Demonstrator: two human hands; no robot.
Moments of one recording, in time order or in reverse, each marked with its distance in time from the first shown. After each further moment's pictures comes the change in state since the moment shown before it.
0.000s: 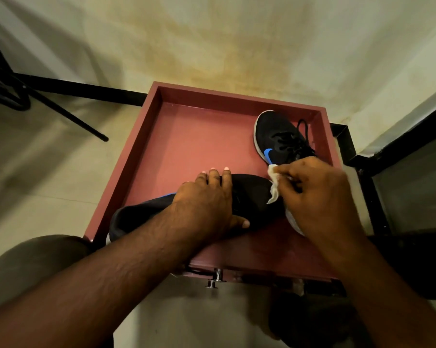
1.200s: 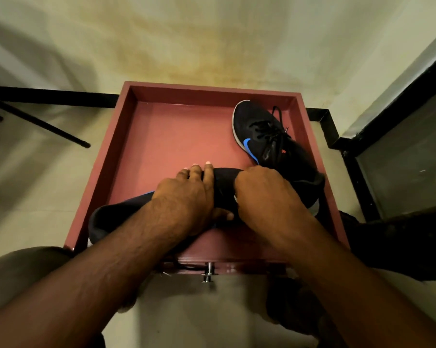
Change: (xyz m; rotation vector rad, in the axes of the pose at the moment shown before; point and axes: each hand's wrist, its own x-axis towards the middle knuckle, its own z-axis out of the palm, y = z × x) left_hand 0.004 0.001 -0.001 0.036 0.044 0.007; right_hand 0.003 -0.050 0.012 -0.484 -0.563 -0.032
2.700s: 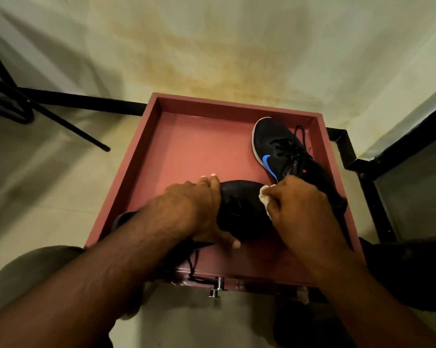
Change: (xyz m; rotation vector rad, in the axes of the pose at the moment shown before) left_hand -0.004 -0.022 -0.012 -0.056 -0.152 -0.006; right_hand -0.003 0.031 0.026 0.184 0.311 0.143
